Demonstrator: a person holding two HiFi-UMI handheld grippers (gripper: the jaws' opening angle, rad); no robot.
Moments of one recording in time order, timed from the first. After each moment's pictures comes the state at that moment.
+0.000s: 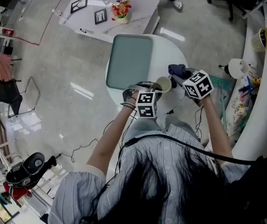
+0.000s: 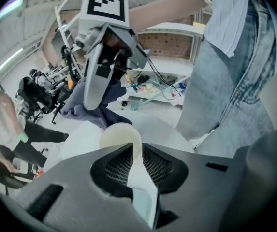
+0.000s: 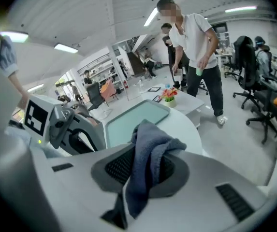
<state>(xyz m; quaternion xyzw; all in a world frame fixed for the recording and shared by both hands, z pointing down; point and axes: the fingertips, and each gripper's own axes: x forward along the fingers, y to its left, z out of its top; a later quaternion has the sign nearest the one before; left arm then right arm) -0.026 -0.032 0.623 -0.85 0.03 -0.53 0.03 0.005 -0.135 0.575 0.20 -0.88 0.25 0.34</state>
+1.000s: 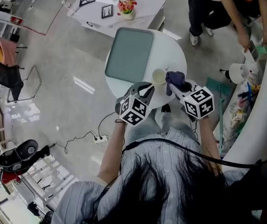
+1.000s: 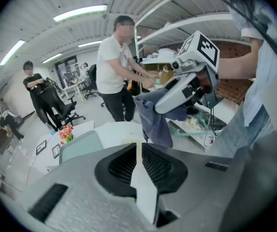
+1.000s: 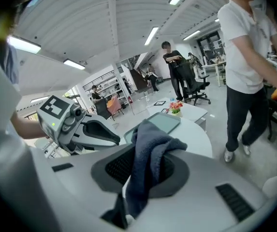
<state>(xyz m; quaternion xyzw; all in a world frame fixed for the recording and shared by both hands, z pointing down) -0.044 -0.026 0.540 -0.84 0.37 -0.38 -0.12 0.021 -0.059 0.512 0.21 -0.91 0.26 0.24</state>
